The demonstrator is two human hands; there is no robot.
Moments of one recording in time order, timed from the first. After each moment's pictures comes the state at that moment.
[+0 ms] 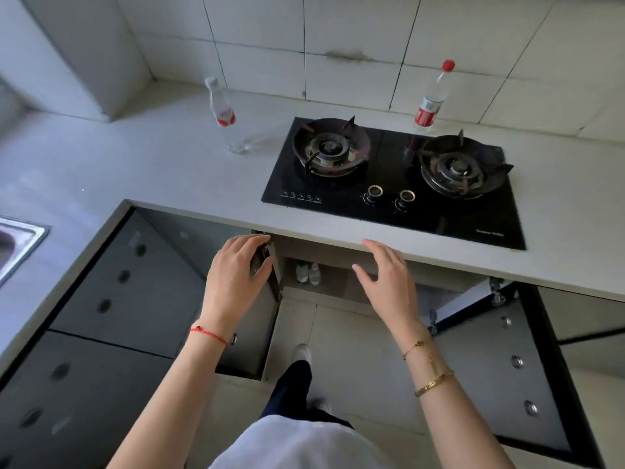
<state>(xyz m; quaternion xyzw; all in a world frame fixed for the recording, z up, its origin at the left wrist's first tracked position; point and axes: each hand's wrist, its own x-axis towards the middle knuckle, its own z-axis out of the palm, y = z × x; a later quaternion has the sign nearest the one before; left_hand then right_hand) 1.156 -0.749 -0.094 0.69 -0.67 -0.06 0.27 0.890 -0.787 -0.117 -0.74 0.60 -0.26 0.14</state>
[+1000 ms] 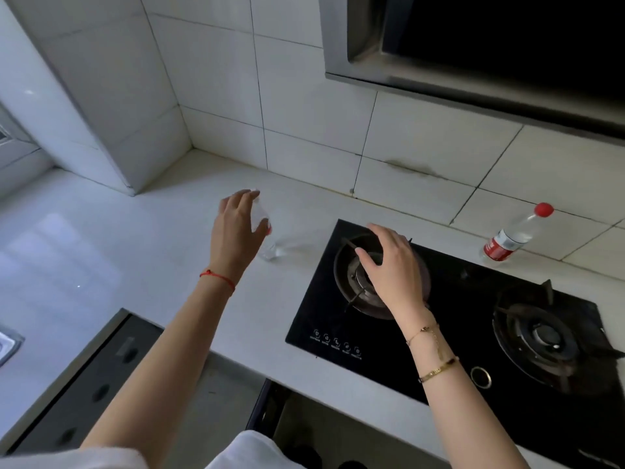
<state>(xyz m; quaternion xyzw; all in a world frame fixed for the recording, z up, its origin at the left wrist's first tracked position) 1.314 -1.134 -0.040 0.75 -0.58 -0.01 0.33 1.040 -1.163 -0.044 -0.79 0.54 -0.28 0.11</state>
